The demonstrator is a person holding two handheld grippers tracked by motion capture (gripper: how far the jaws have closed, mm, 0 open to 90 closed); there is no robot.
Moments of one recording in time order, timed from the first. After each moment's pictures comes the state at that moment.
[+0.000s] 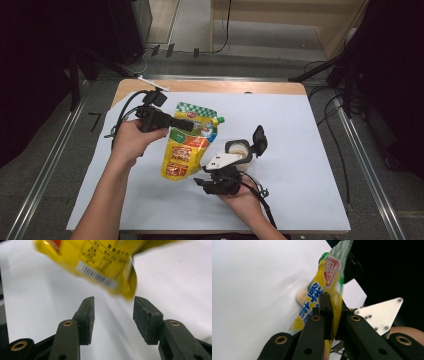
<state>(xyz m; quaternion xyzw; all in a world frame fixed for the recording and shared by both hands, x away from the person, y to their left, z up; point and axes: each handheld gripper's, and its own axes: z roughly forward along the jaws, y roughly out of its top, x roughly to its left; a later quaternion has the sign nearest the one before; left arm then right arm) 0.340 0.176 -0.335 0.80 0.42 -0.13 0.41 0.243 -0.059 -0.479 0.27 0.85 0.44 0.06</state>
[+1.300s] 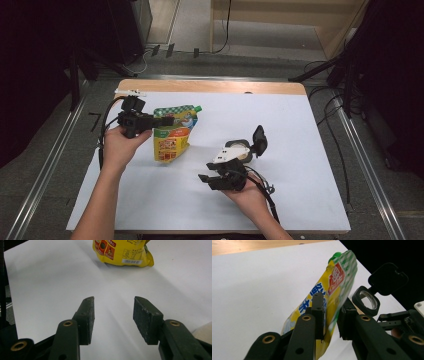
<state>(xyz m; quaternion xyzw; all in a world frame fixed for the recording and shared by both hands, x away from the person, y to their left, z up) 0.332 0.224 -0.369 0.77 0.45 0.00 0.46 0.250 -0.070 -0.469 0.28 0.85 0.43 0.04</state>
